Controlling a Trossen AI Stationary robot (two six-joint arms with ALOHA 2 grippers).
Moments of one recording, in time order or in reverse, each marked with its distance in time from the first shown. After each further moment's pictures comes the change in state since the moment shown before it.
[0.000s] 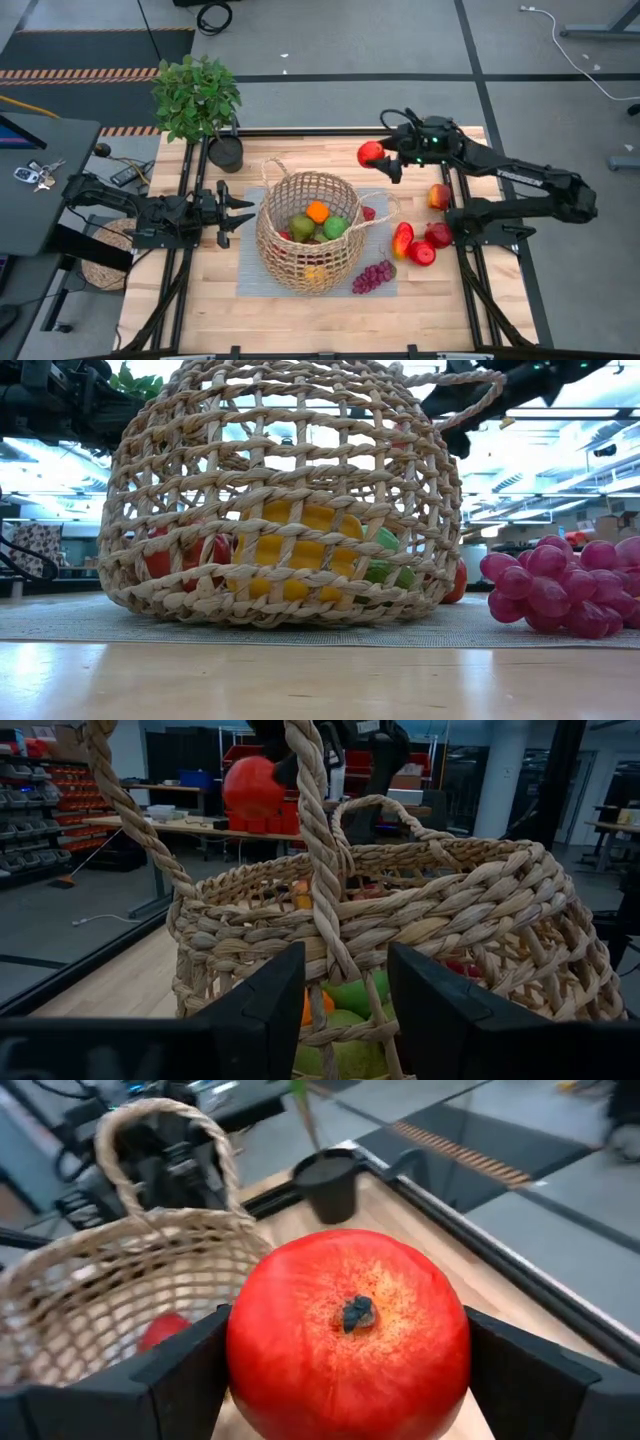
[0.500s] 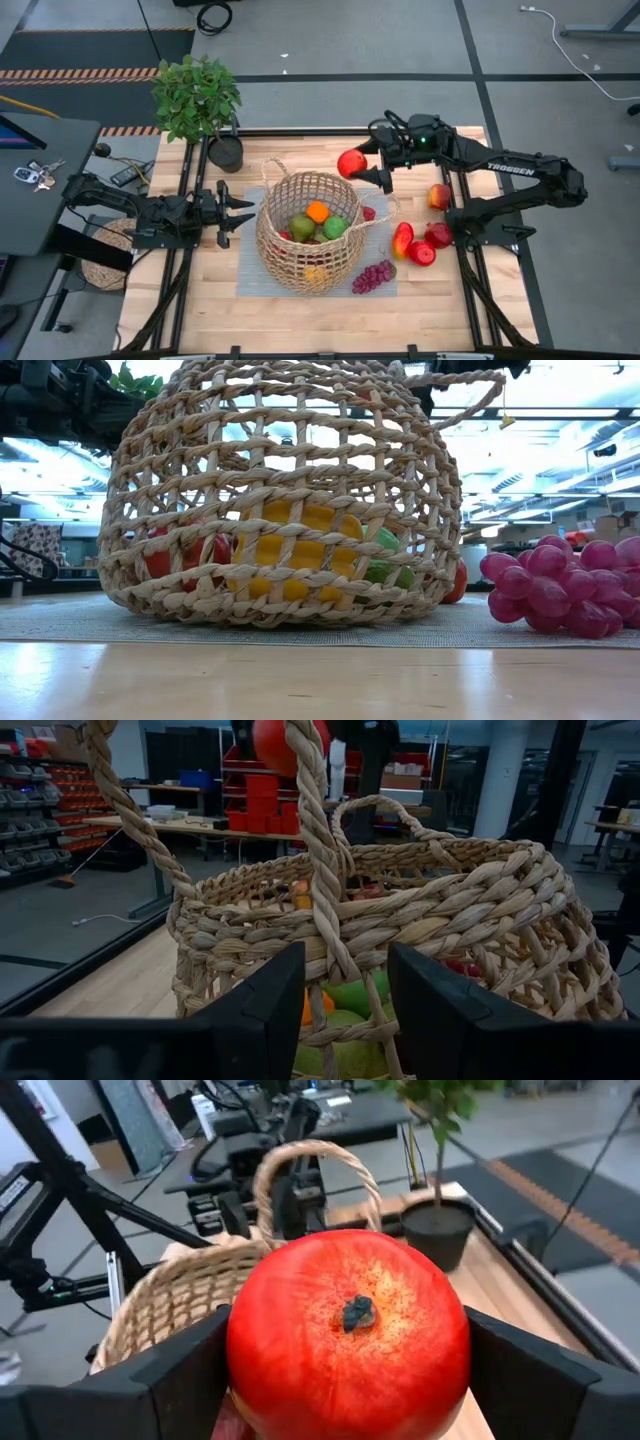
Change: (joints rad) left arm 0.000 0.000 0.000 0.000 0.000 0.000; right arm 0.191 0.149 0.213 0.007 -0.042 -0.111
